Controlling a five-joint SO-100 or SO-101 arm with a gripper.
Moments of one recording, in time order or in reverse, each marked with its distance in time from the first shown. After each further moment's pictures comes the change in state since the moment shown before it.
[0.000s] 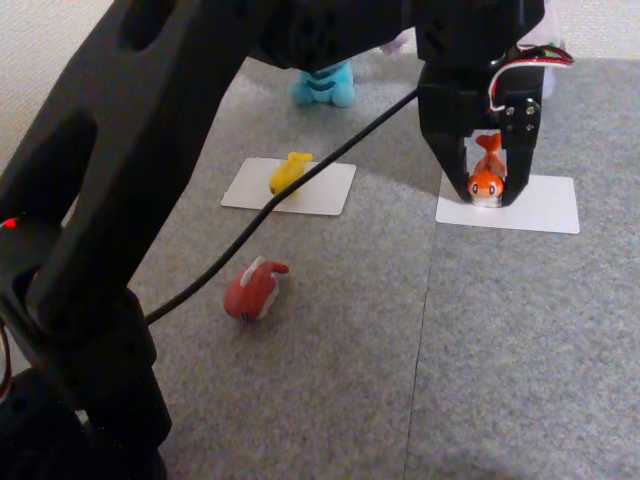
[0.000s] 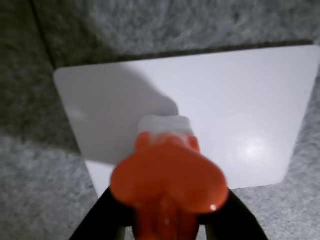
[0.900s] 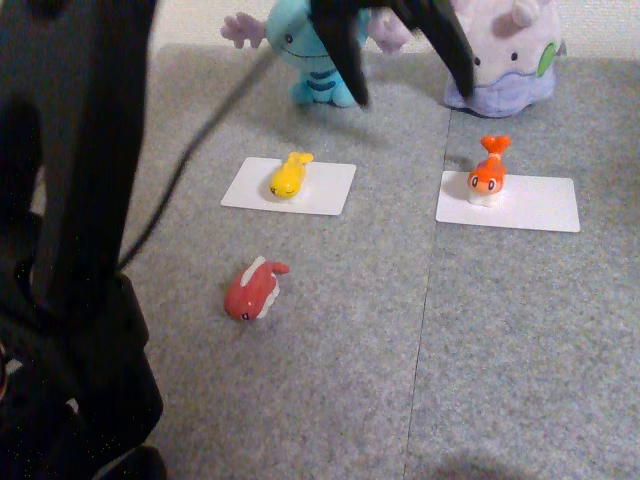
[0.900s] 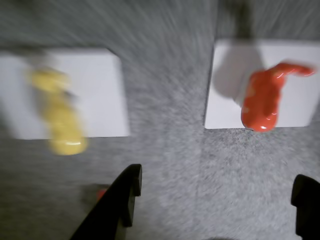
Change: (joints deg) arm -13.4 19.2 -0.7 19.9 10.7
